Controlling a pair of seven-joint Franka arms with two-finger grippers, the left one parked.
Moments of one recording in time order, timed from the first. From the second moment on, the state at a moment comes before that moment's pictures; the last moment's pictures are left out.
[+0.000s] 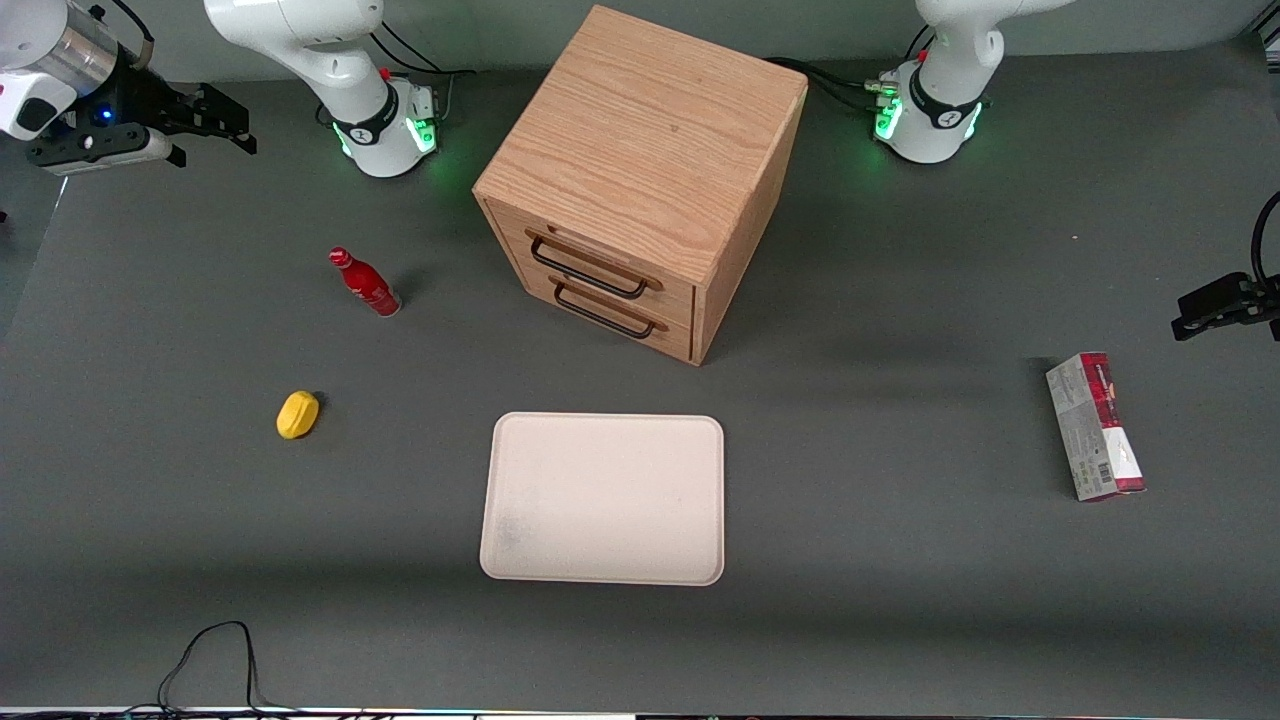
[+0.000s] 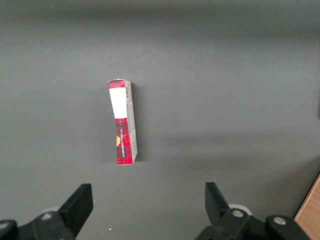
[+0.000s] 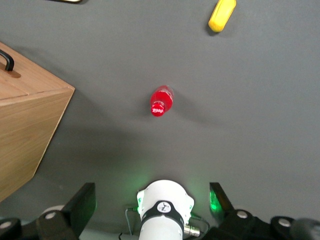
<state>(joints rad) 0.07 -0.54 -0.06 -2.20 0.02 1.51 -0.08</state>
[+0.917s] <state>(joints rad) 0.10 -0.49 -0.06 -2.59 0.02 2.00 -0.08</state>
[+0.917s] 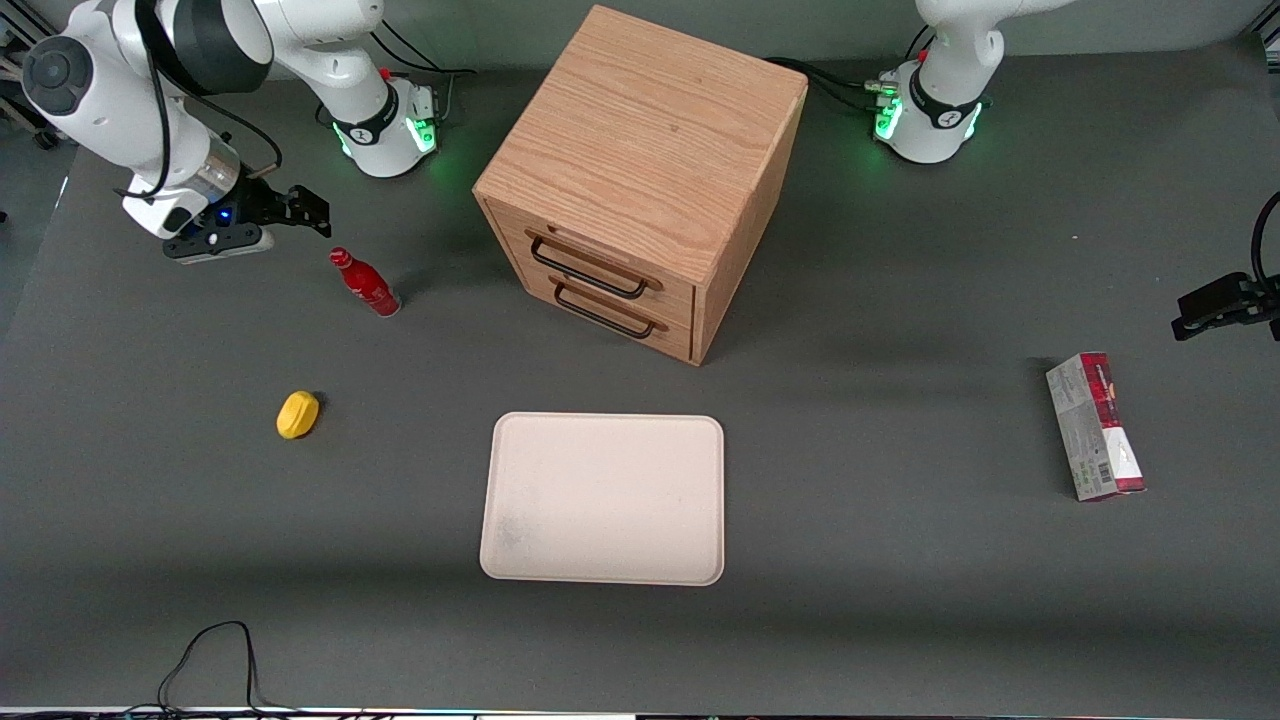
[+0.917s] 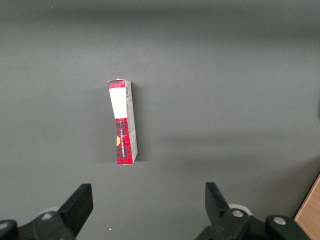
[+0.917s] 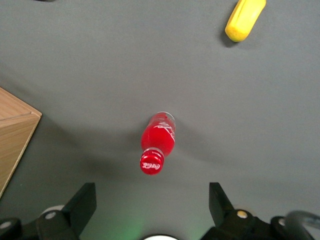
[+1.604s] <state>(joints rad) 0.11 -0.49 -0.06 -2.77 0.02 2.25 -0.08</state>
